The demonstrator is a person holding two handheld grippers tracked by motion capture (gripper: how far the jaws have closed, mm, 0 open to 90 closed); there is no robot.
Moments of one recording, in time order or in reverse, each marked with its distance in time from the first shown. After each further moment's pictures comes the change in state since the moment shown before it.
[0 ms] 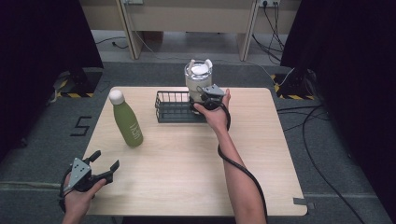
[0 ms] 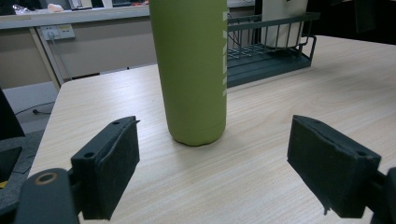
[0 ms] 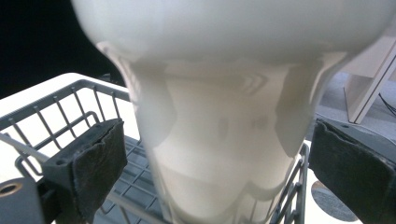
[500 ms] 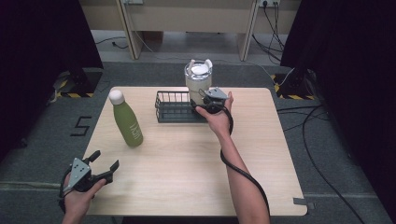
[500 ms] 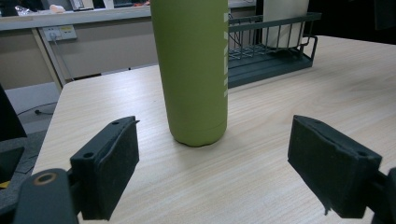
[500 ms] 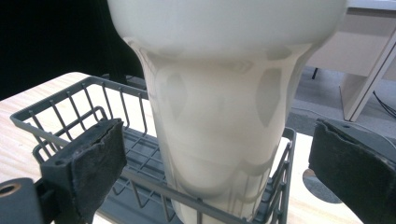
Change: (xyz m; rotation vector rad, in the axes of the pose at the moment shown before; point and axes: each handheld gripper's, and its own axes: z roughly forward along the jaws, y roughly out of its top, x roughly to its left) left arm 0.001 0.000 -0.001 -0.004 0.007 -0.004; right arm 0.003 -0.002 -0.021 -0.004 -0.012 0.001
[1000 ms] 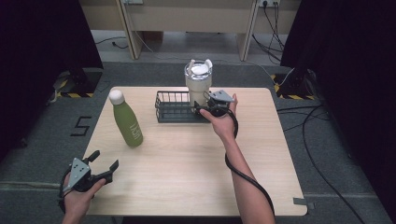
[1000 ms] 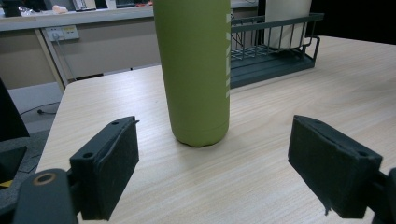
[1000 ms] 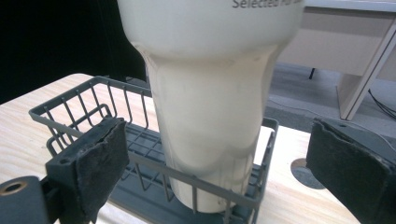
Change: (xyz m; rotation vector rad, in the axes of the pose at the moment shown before) left arm 0.000 0.001 -0.001 -0.001 0.007 0.000; right arm -0.004 0.000 -0.025 -0.003 -0.003 0.011
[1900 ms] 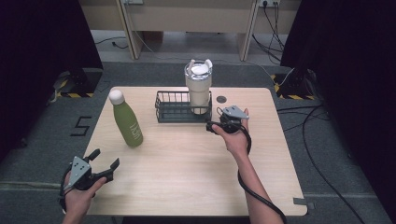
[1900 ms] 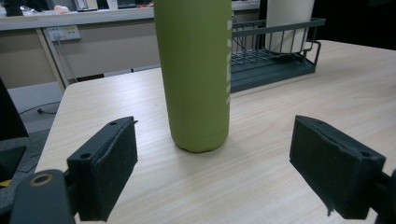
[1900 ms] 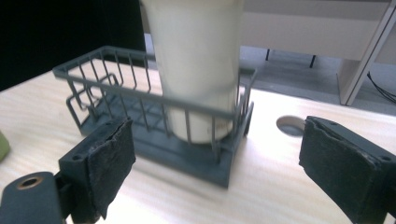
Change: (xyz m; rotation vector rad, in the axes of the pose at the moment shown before) left arm 0.000 0.008 0.006 -0.002 0.008 -0.011; right arm -0.011 -0.038 -0.055 0.018 0.010 0.032
